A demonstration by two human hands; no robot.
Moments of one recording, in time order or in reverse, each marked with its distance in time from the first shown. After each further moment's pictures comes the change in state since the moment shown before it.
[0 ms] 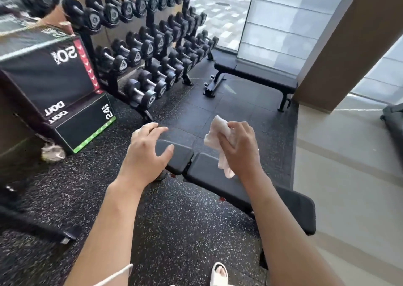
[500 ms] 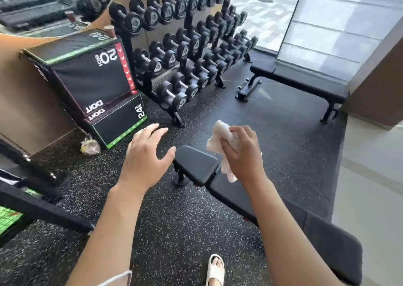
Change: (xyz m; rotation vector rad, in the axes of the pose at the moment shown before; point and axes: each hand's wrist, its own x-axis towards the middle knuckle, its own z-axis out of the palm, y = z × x) left_hand 0.070 -0.043 -0.006 0.233 0.071 -0.130; right_hand 0.092 0.016 0.090 0.122 -0.112 -0.065
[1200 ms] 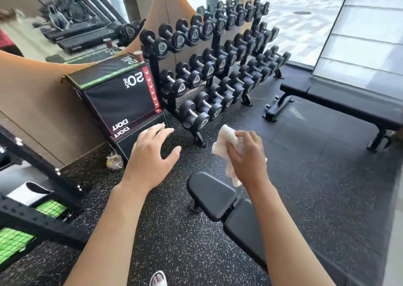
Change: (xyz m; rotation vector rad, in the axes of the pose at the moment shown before) left_hand 0.142 0.011 0.001 0.073 0.109 -0.041; right_hand 0.162 0.037 0.048 0.127 -0.037 -0.019
